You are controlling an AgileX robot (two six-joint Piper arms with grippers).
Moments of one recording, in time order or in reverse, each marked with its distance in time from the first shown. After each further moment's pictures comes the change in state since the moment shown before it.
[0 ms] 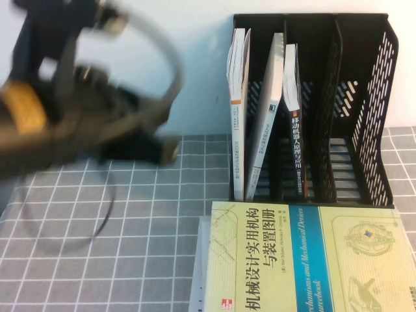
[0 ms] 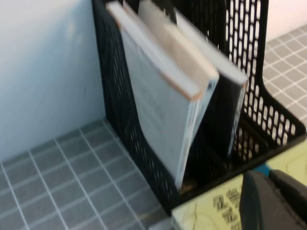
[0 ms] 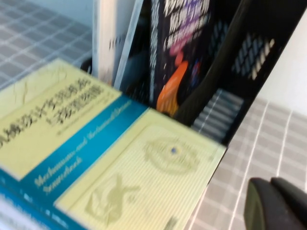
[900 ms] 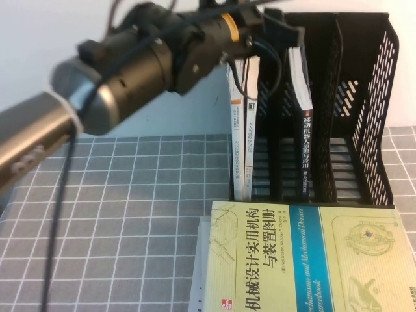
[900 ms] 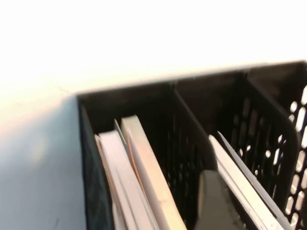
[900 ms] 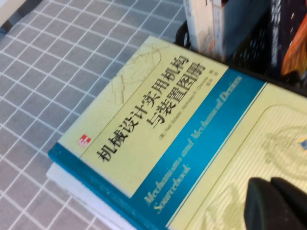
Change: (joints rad) right arm 0.000 0.436 -0.121 0.391 0.069 -0.106; left arm -0.002 0.734 -0.620 0.256 -0.256 -0.367
